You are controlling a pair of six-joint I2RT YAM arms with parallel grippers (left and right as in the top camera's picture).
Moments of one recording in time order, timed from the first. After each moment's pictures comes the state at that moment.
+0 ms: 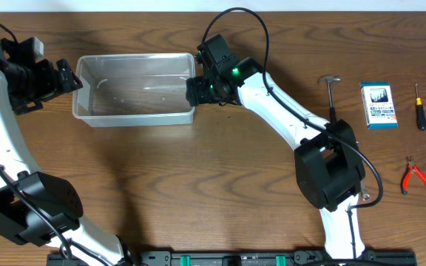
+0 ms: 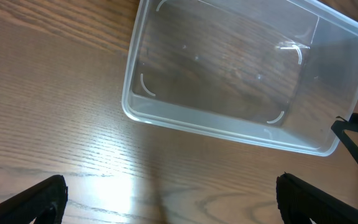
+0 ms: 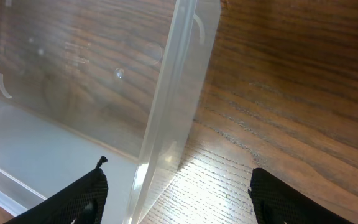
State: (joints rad) left arm 0.45 1.86 1.98 -1.49 0.31 0.10; right arm 0.60 2.18 1.82 -0.70 -0.21 0.44
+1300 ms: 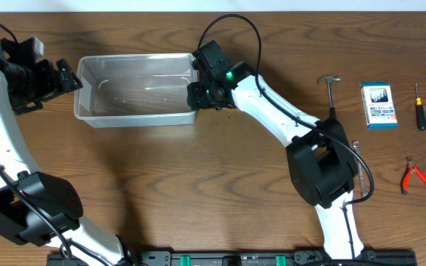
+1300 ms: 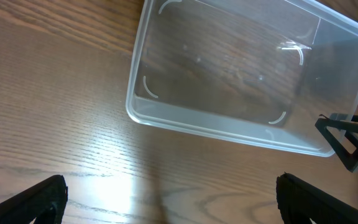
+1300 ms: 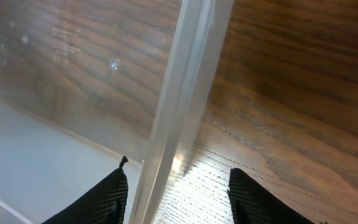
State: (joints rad) left arm 0.45 1.86 1.98 -1.49 0.31 0.10; right arm 0.62 2.23 1.82 -0.69 -0.21 0.44
